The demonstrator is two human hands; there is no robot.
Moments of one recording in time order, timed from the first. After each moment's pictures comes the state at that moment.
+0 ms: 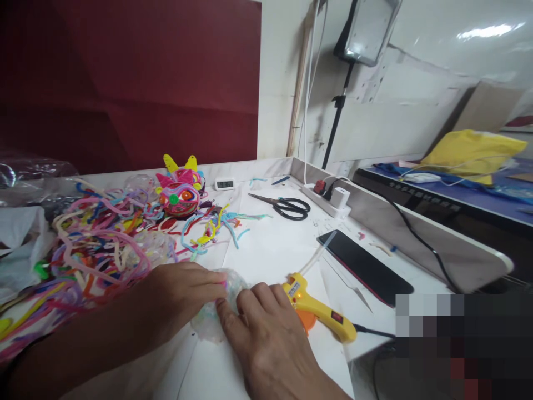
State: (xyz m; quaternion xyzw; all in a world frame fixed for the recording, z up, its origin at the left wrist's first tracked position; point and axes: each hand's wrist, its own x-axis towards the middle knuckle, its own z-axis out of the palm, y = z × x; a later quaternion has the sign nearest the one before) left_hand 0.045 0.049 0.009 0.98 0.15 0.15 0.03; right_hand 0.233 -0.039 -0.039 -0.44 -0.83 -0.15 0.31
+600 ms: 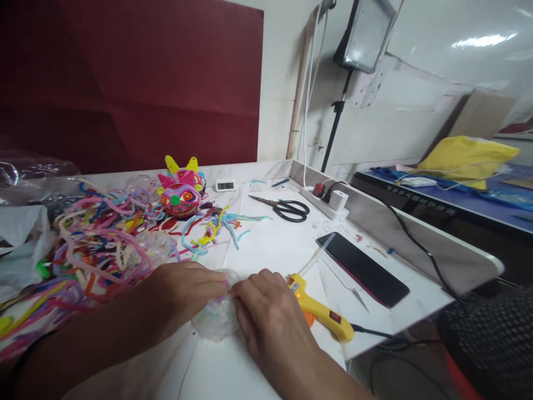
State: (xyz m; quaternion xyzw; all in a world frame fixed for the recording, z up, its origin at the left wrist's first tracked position) left_hand 0.045 0.049 0.005 0.98 0.17 0.13 0.03; right_hand 0.239 -0.028 -0.024 -0.47 -0.79 -0.01 0.40
